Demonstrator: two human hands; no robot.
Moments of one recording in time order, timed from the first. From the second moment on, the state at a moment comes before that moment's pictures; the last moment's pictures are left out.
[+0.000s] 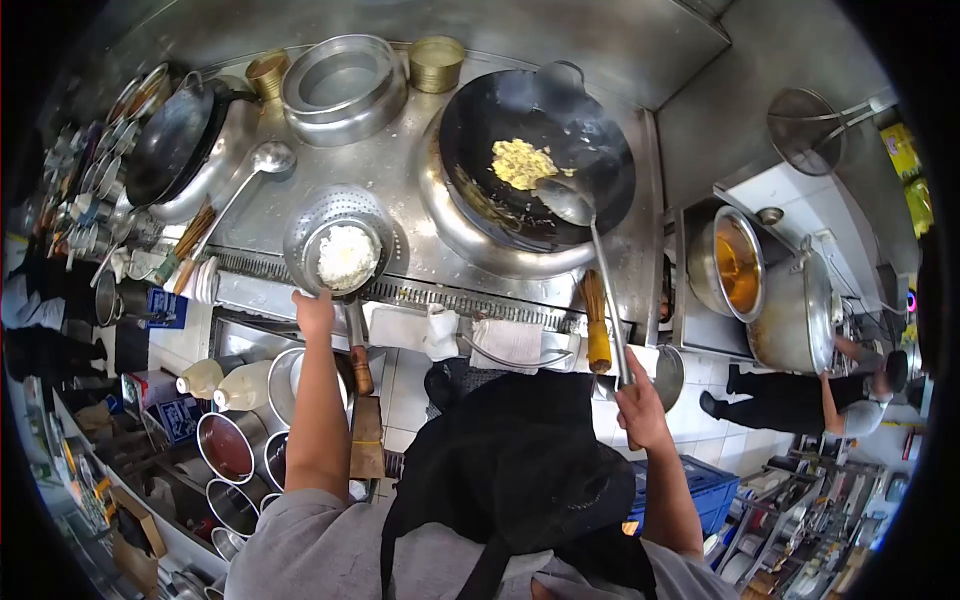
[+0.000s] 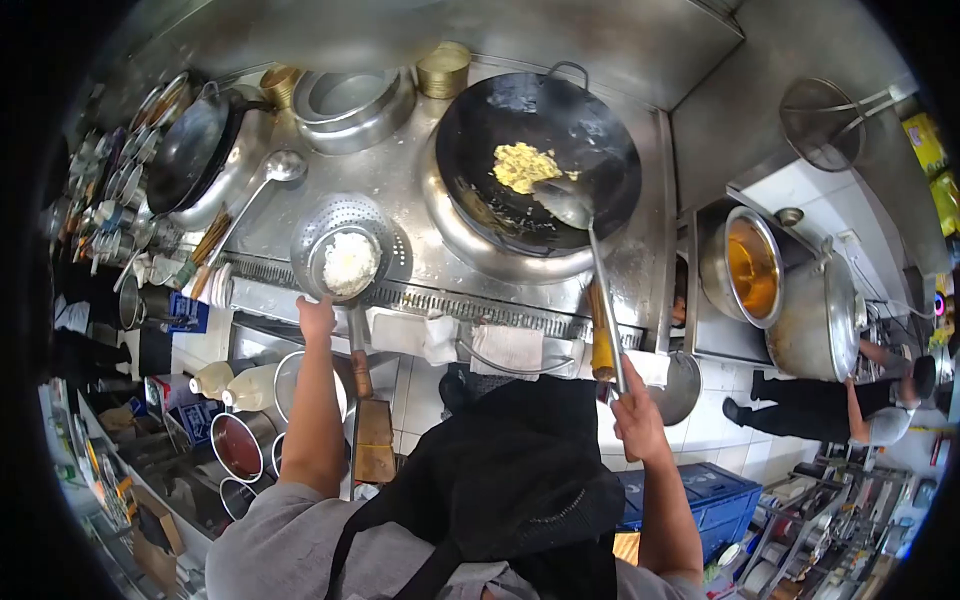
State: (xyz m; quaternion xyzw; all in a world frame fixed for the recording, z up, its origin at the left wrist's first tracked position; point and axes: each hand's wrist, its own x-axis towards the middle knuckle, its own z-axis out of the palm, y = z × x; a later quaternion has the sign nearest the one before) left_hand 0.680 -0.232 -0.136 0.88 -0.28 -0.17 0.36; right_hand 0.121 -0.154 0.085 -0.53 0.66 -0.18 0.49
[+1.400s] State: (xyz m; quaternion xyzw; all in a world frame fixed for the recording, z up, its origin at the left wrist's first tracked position) left_hand 0.426 -0.551 0.016 0.71 -0.64 -0.02 0.31; right_hand -0.010 -0.232 0.121 -0.68 0.64 -0.06 0.35
